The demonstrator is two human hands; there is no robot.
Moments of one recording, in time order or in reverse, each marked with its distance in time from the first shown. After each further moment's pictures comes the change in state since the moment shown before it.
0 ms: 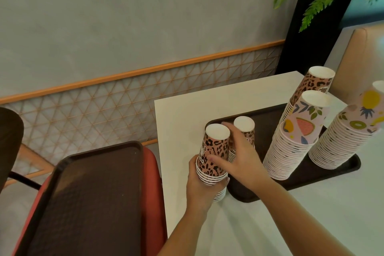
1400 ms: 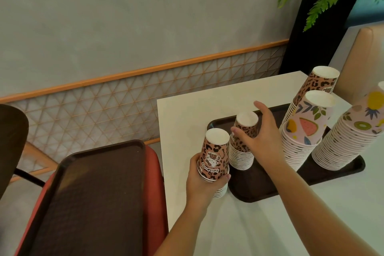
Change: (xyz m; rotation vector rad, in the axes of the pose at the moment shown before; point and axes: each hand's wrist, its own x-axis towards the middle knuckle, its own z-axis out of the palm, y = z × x) left_hand 0.004 0.001 -0.003 -0.035 -0.018 -0.003; right_hand 0.028 0.020 -0.030 -0.101 0.339 0.063
